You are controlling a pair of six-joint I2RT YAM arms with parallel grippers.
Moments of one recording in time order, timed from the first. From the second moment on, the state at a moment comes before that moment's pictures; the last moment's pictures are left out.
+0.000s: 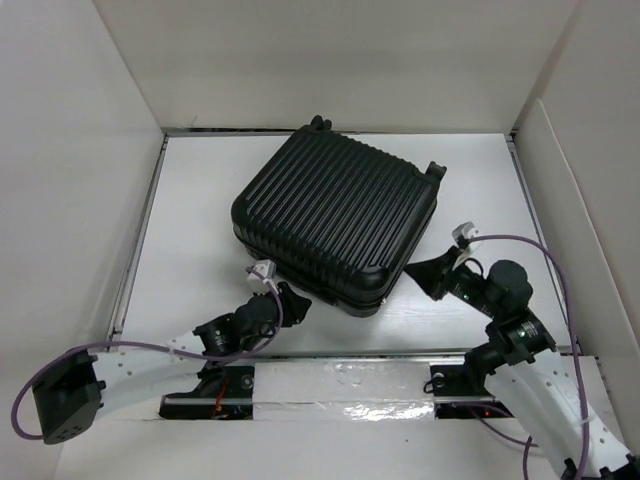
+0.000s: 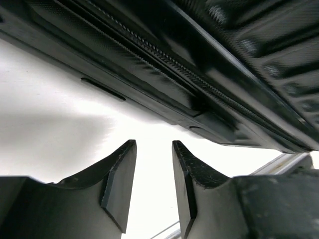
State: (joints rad) left arm -1.05 0.70 0.13 0.10 -0.42 -0.92; right arm 0.34 0.40 0.44 -0.12 -0.47 0.26
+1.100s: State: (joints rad) left arm -0.84 1.31 0.32 0.64 -0.20 -0.83; right arm 0.50 0.76 0.32 0.02 0.07 0.30
